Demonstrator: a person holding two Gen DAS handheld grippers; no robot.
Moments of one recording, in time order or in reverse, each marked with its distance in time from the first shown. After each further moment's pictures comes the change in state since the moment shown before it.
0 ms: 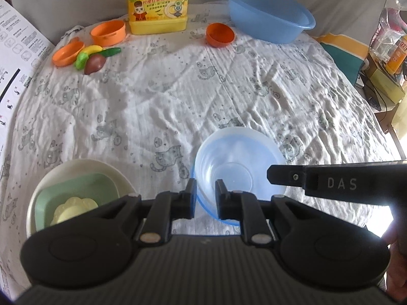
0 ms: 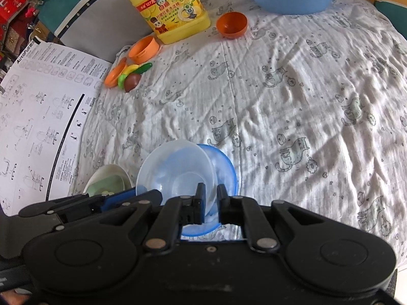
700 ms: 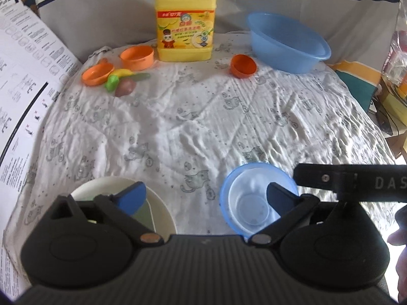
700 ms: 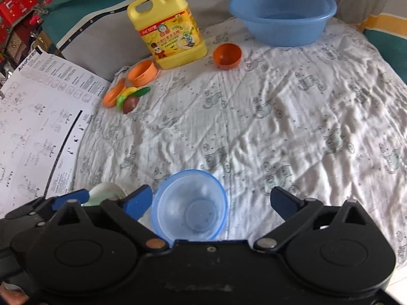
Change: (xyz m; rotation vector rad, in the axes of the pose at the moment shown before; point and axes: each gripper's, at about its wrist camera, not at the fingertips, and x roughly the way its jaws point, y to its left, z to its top) left arm -0.029 0.018 0.005 -0.049 -0.125 0.083; right arm -0.029 0.003 0.006 -0.031 -0.123 -0.055
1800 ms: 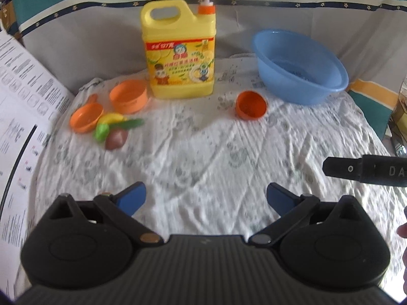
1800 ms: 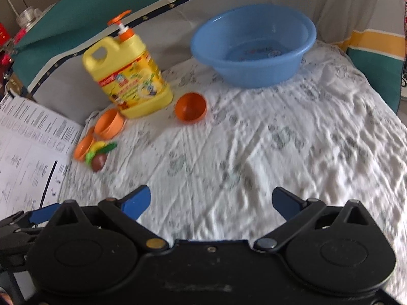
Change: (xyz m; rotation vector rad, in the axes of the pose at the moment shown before) left arm 0.054 -0.014 0.103 0.045 -0.044 0.035; right arm 0.035 -0.042 0.095 0.084 -0.175 -0.077
